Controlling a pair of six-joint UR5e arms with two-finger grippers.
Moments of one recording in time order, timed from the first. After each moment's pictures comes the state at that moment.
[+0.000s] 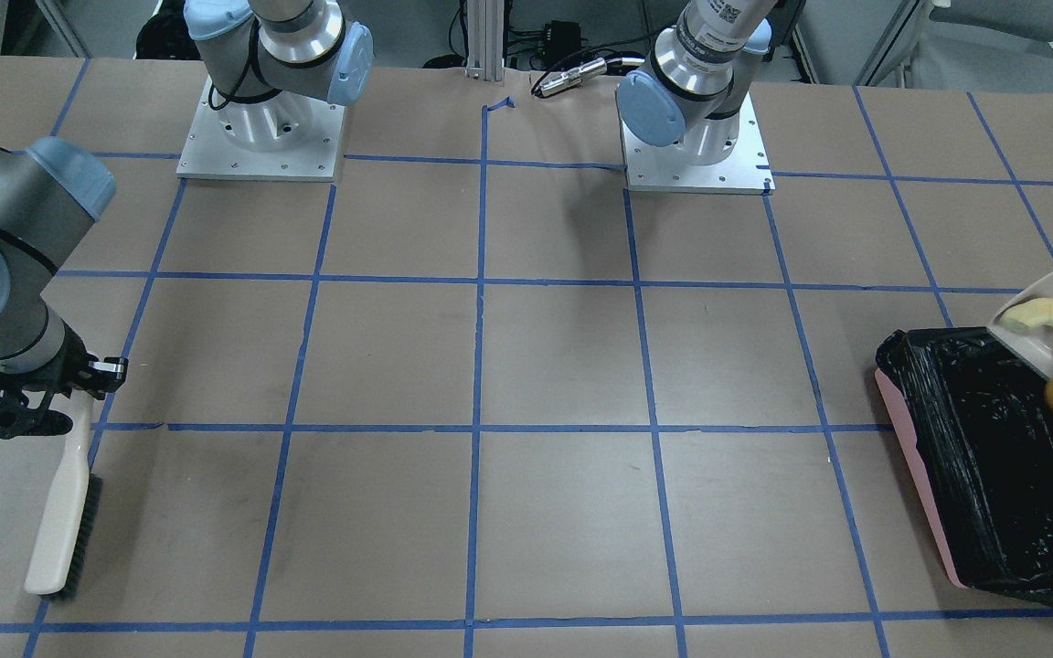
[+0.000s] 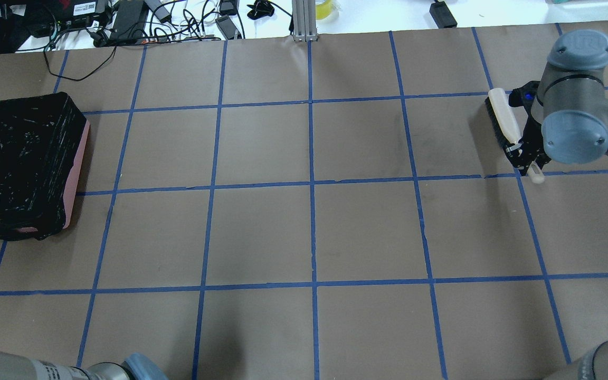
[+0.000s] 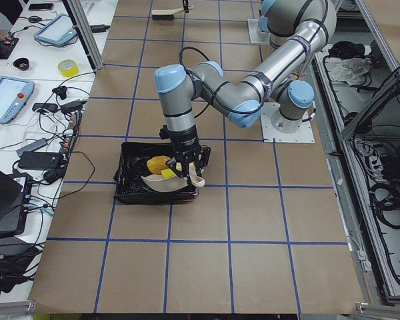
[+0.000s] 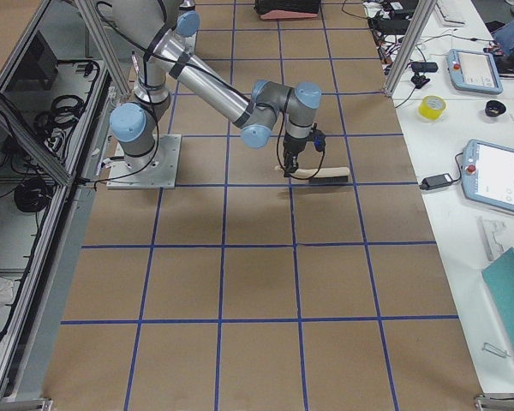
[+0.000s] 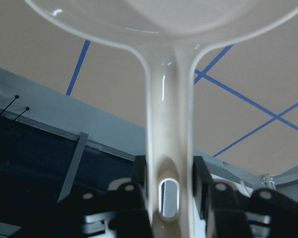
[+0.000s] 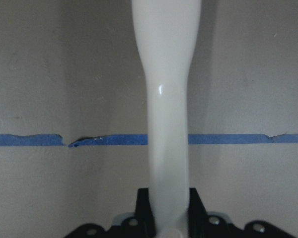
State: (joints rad) left arm -0.81 -1.83 -1.44 -1.18 2.15 1.86; right arm 1.25 -1.24 1.87 -2.16 -1.80 -0.38
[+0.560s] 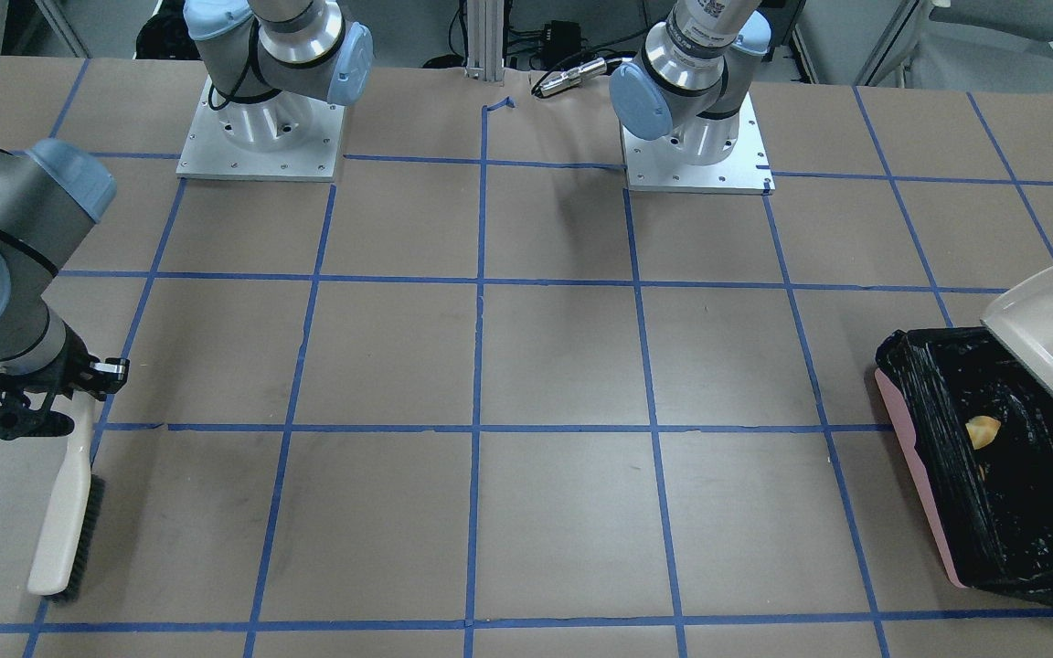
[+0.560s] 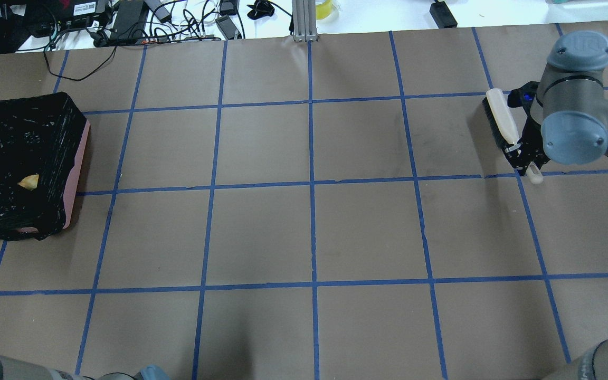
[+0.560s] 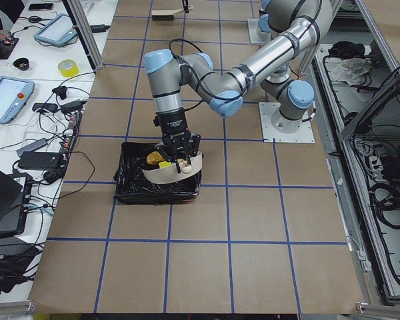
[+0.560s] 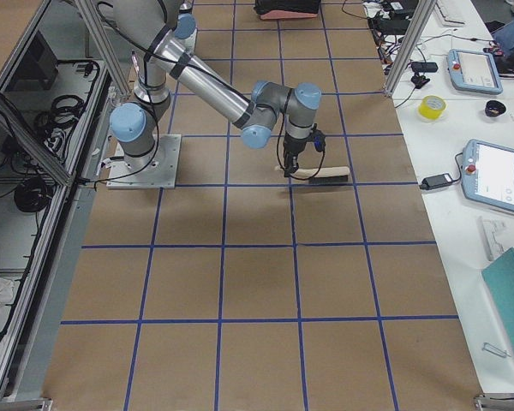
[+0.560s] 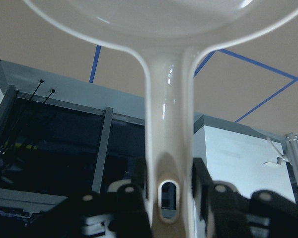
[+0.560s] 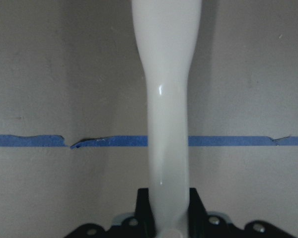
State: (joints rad) left arm -0.95 -1.83 -1.50 -1.04 2.33 1.97; right arm 1.25 -1.23 1.87 -2.16 -1.79 -0.38
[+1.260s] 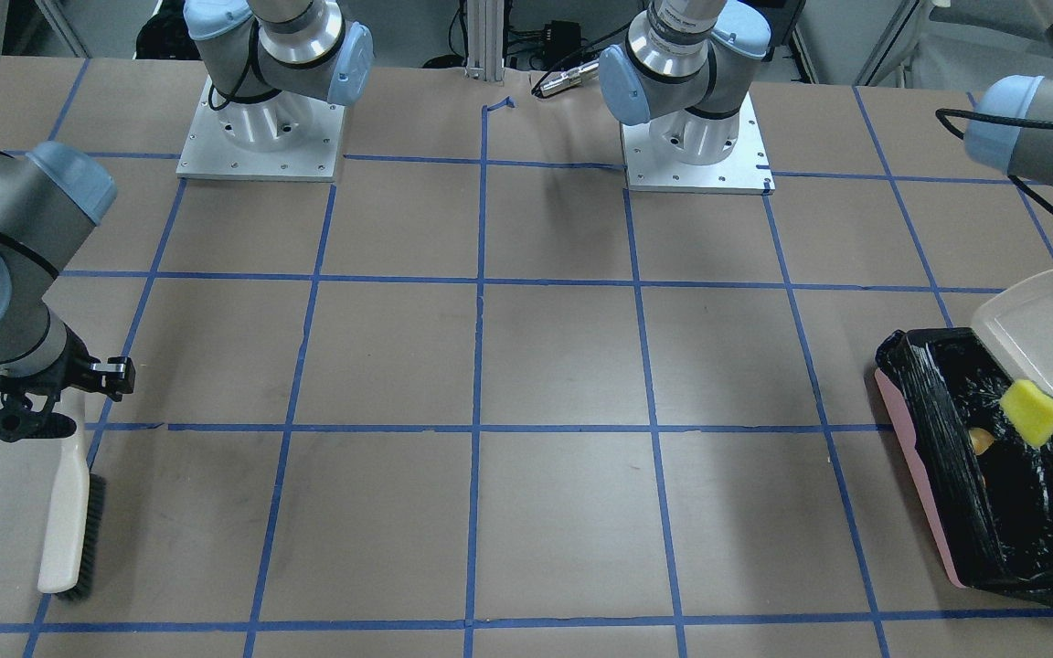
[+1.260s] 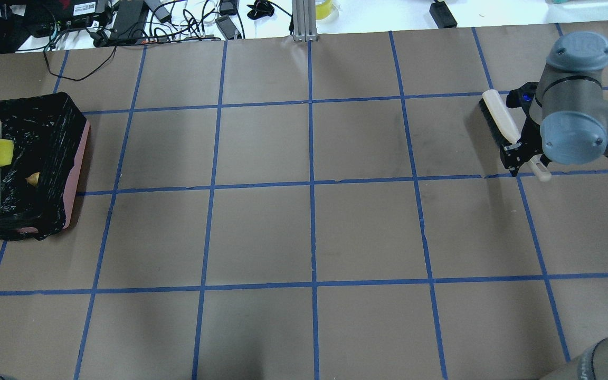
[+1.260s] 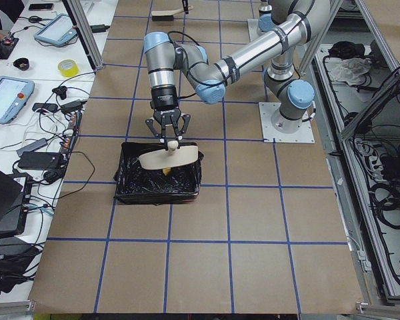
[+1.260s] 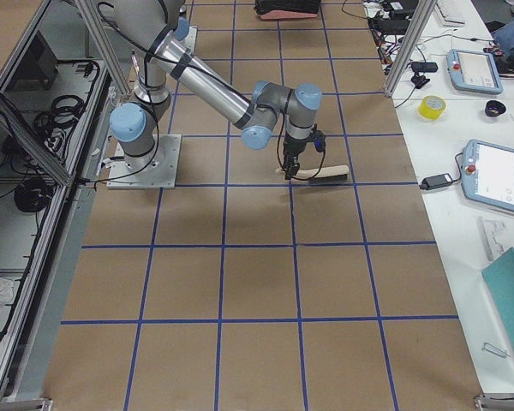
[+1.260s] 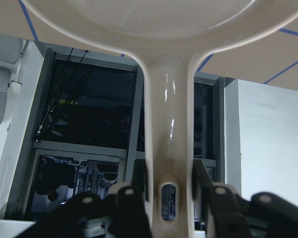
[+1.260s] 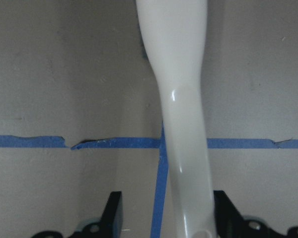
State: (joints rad) left arm -1.11 -1.80 -1.66 -0.79 2.54 1.99; right arm 1.25 -1.23 1.87 -2.16 -1.79 -0.39
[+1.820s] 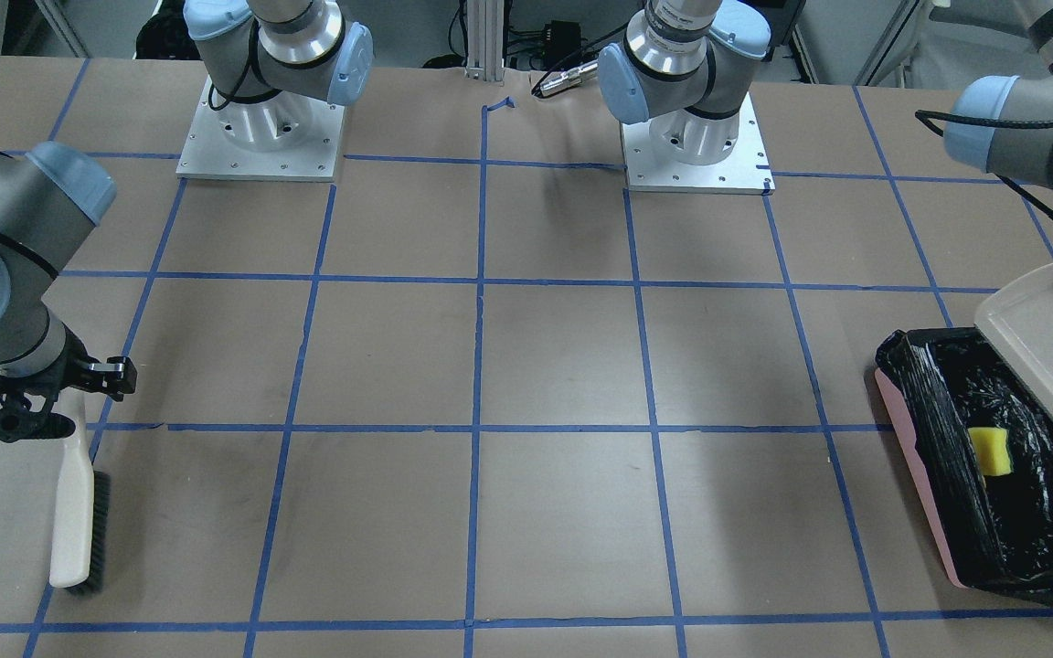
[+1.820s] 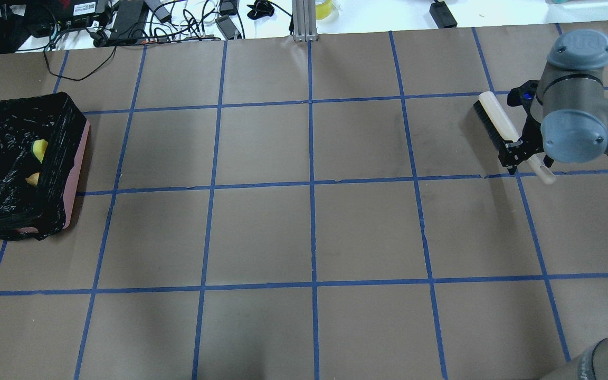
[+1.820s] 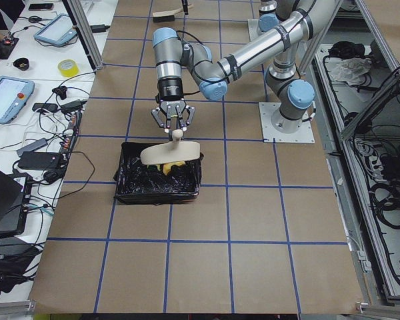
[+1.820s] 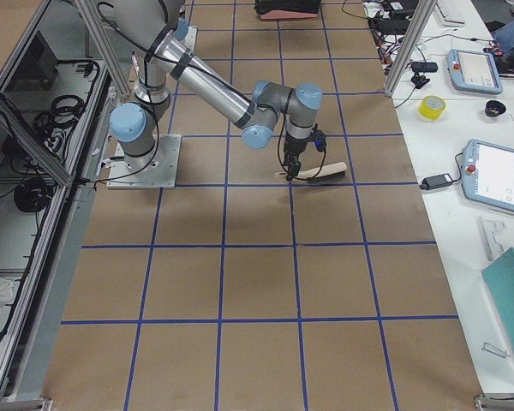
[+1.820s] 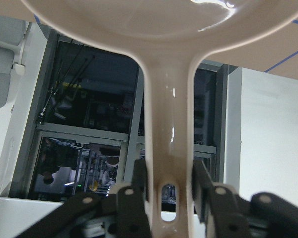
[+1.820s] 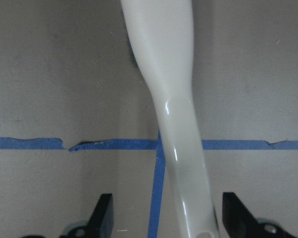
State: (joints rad) left arm -1.13 -1.77 -1.70 -0.74 2.58 1.99; right arm 1.25 -1.23 1.86 -2.16 -1.80 -0.39
